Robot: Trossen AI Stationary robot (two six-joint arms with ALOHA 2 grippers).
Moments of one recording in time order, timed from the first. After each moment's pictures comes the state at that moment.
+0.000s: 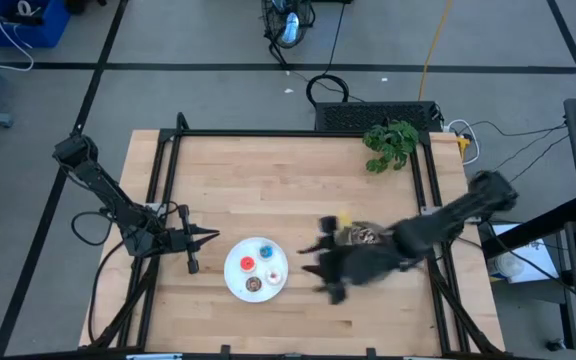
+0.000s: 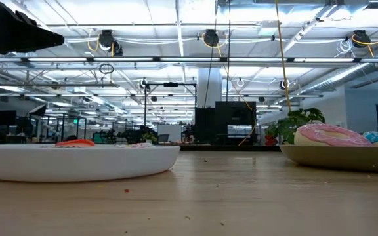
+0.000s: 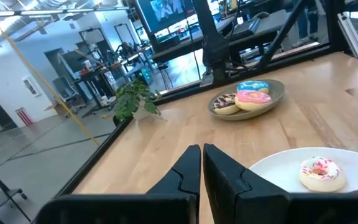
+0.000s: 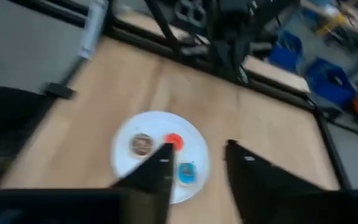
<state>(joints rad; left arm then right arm) -0.85 0.81 0.12 0.60 -1.06 0.25 0.51 1.56 1.52 -0.54 0.47 -0.04</state>
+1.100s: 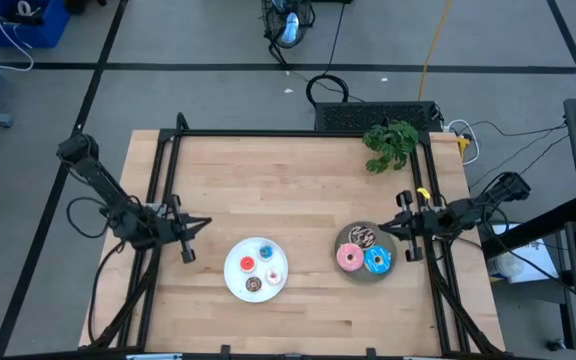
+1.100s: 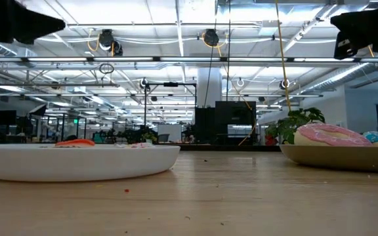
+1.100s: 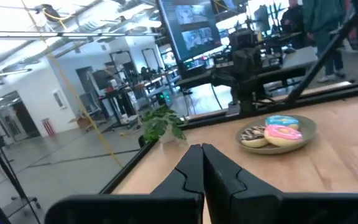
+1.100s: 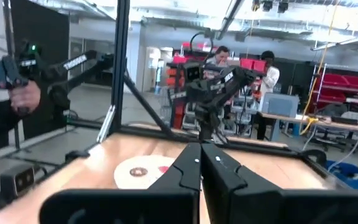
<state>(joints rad) -0.85 0.65 0.06 0.84 -1.11 0.50 0.49 0.02 0.02 0.20 0.36 -0.17</state>
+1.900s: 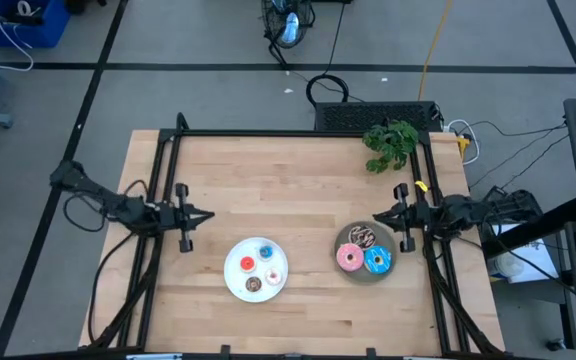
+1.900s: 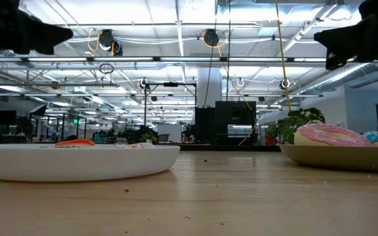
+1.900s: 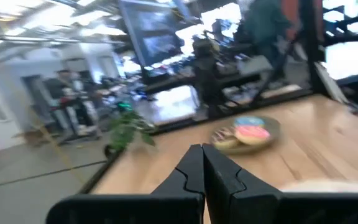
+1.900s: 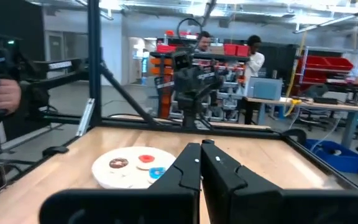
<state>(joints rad) -0.47 0.22 0.06 0.28 -0.55 0.34 0.19 0.00 0.02 0.13 0.15 -0.08</state>
